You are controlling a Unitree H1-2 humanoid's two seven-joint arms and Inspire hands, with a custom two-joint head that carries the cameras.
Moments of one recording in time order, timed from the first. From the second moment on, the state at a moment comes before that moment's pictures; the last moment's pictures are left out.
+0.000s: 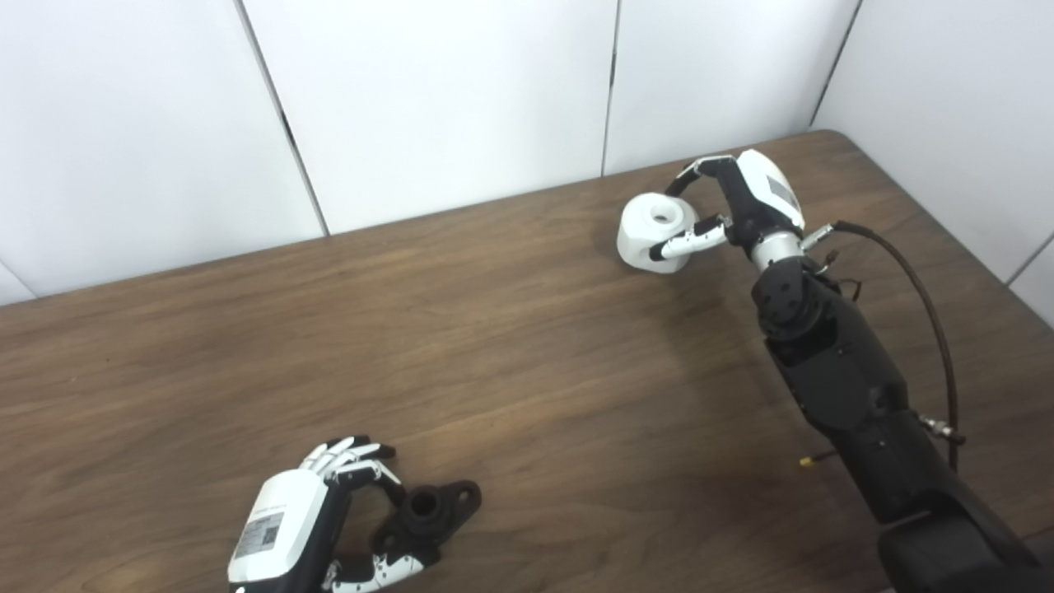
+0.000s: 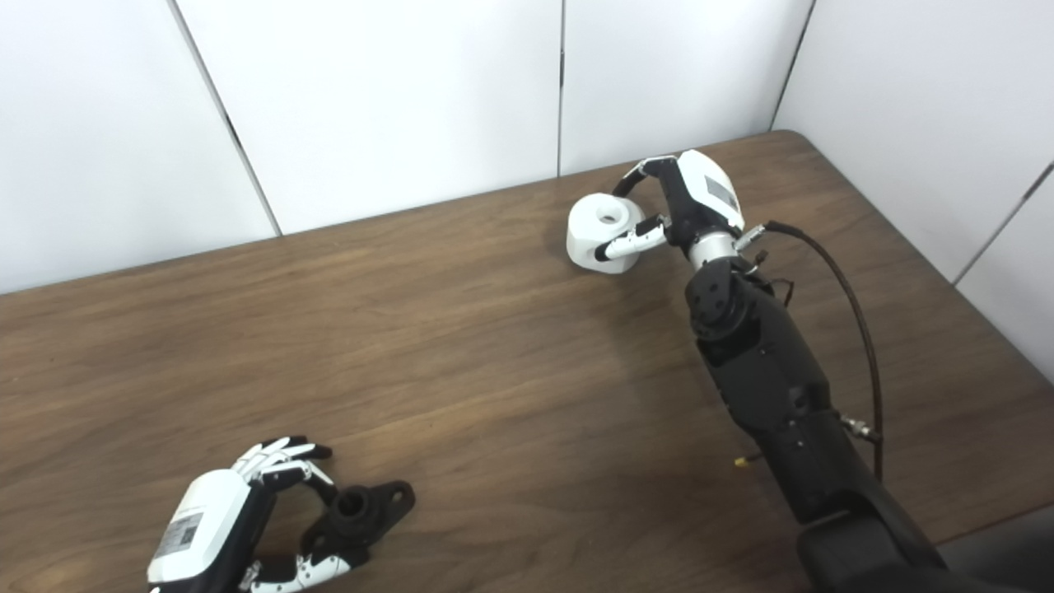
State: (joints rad) left arm 0.15 0.28 -0.33 -0.35 0.81 0.04 -0.16; right arm -0.40 -0.42 0.00 0.15 -0.55 0.34 -0.04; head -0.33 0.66
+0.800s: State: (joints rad) left arm 0.14 0.23 -0.35 -0.32 0.87 0.05 -0.15; right arm -0.28 -0.47 0.08 -0.40 -0.58 0.38 0.22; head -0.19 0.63
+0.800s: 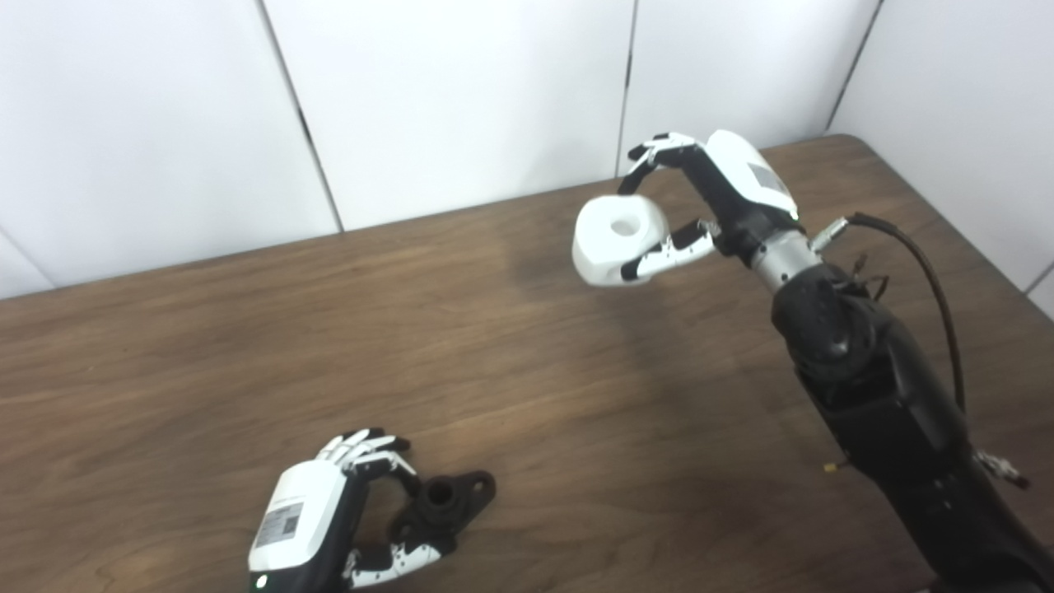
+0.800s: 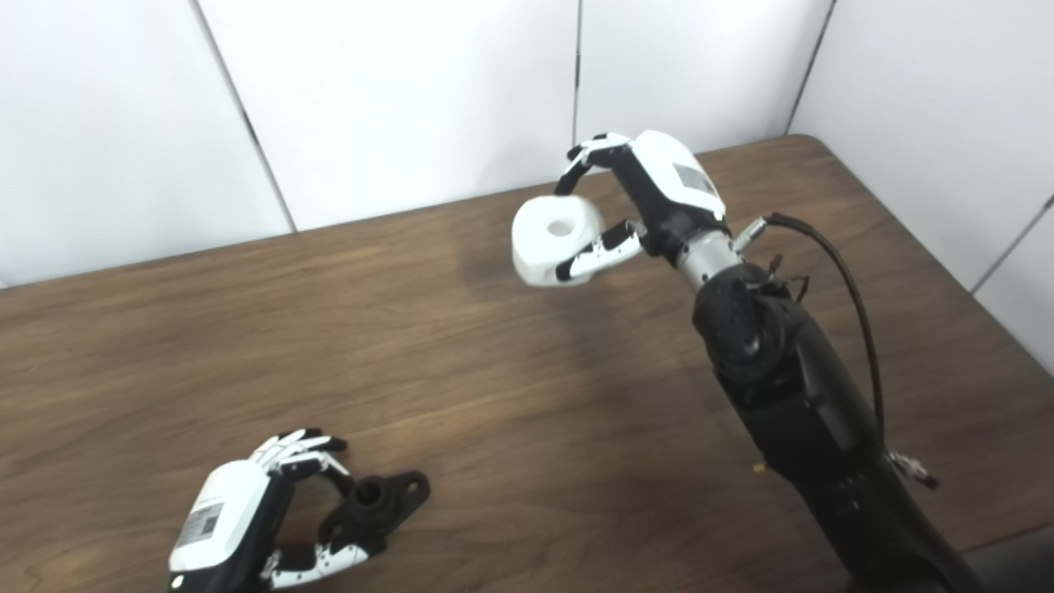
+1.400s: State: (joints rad) left arm 0.12 0.16 -0.40 -0.29 0.93 0.11 -0.14; right arm -0.21 -0.46 0.08 -0.67 -0.51 0.43 0.43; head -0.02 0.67
